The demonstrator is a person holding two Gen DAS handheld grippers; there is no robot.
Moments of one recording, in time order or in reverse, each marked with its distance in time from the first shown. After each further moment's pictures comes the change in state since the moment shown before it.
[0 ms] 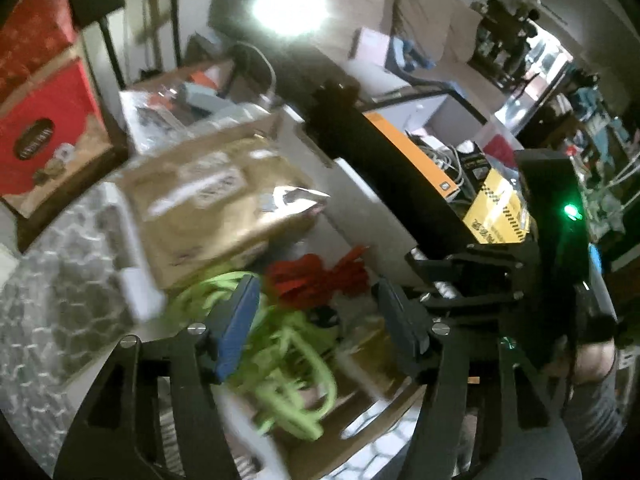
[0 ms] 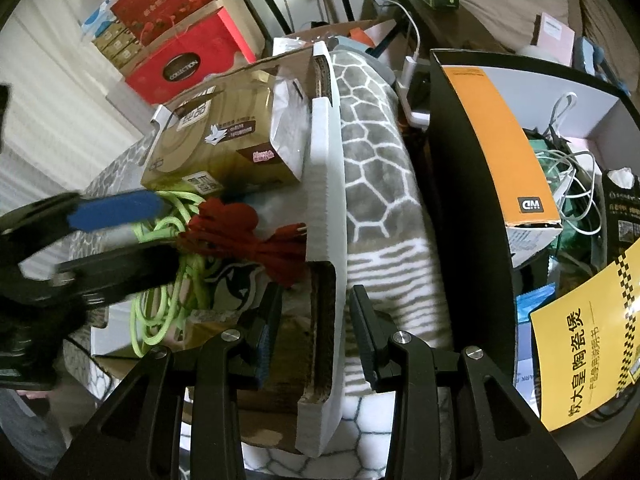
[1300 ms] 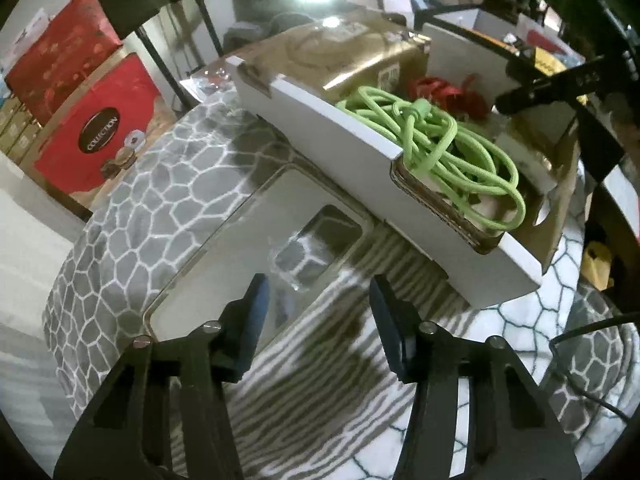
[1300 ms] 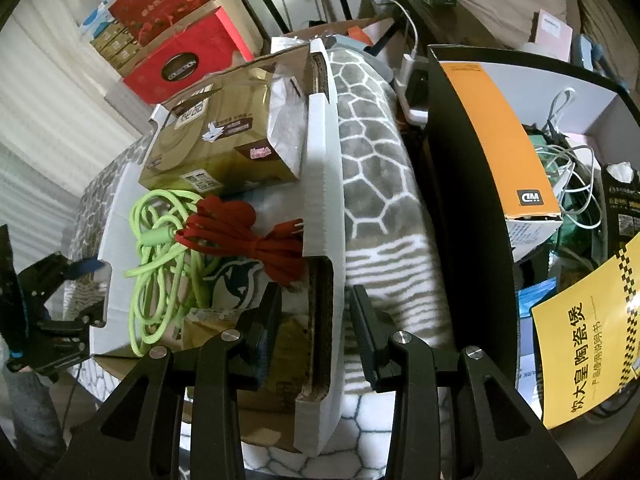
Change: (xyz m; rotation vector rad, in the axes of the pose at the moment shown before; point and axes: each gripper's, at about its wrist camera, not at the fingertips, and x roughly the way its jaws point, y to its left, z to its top) left arm 0.001 0.072 -0.116 0.213 0.048 0.269; right arm 0.002 0.001 0.000 0.006 0.002 -0.004
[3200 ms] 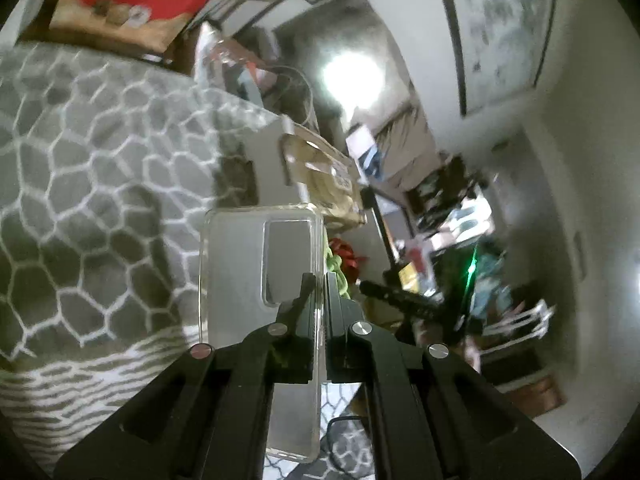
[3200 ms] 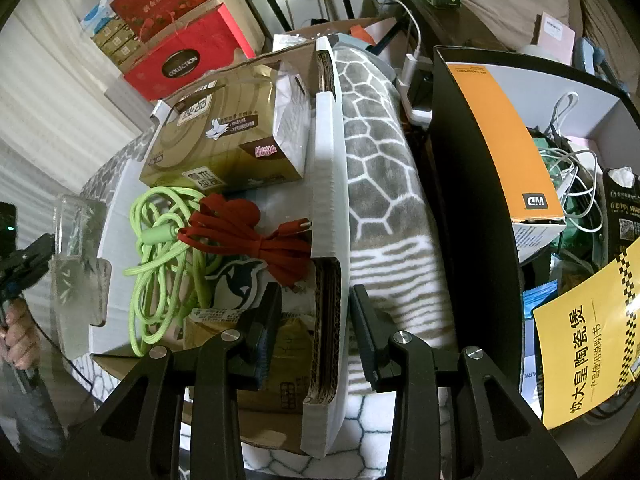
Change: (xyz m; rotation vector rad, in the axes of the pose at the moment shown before) left arm -0.016 0.133 -0.041 -0.815 -0.251 -0.826; right arm 0.002 0.000 -0.001 -0.010 0.006 -0.004
